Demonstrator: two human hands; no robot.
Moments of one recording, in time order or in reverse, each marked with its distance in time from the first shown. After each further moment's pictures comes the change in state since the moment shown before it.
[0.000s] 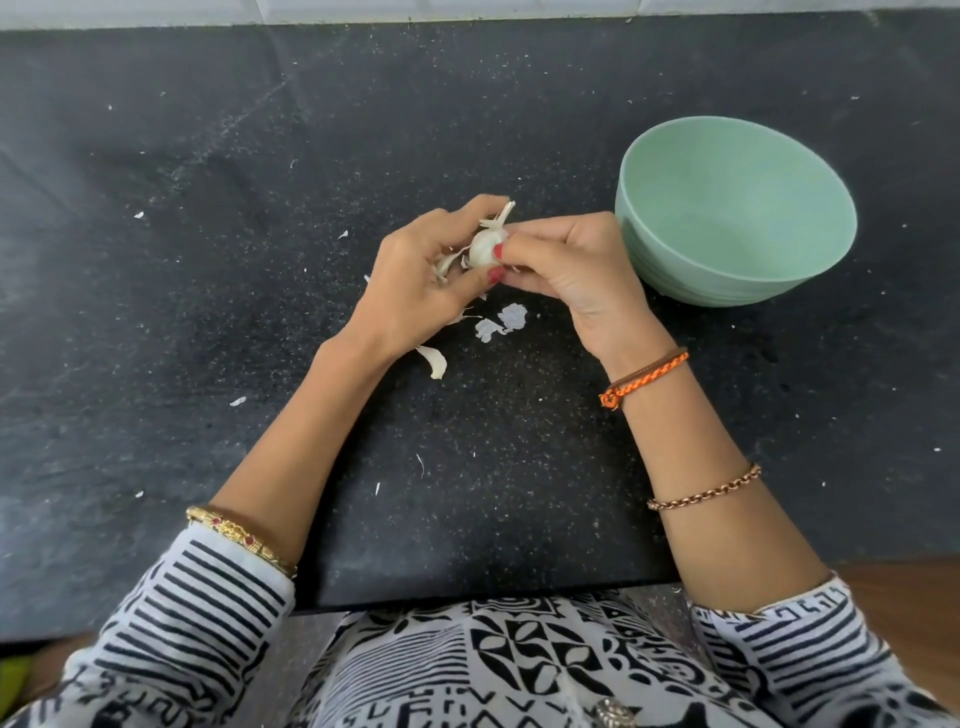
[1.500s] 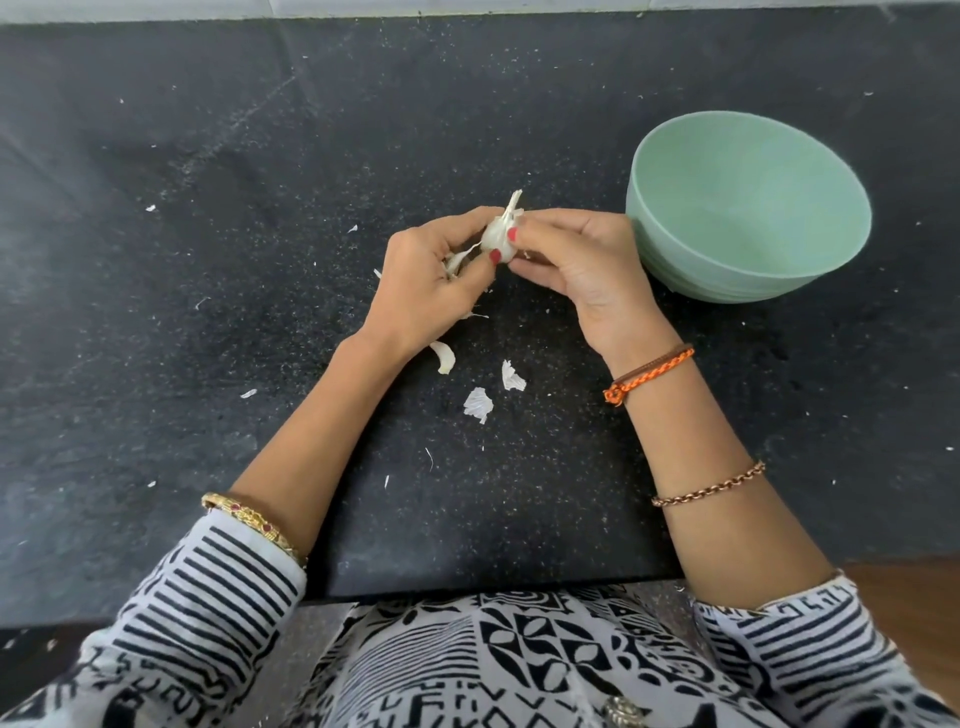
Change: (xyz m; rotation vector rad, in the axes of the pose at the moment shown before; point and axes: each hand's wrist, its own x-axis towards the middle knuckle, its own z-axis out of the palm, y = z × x) left_hand -0.003 0.005 0.004 -0.090 0.041 -0.080; right_hand 0.002 0.003 0.002 0.067 0.059 0.048
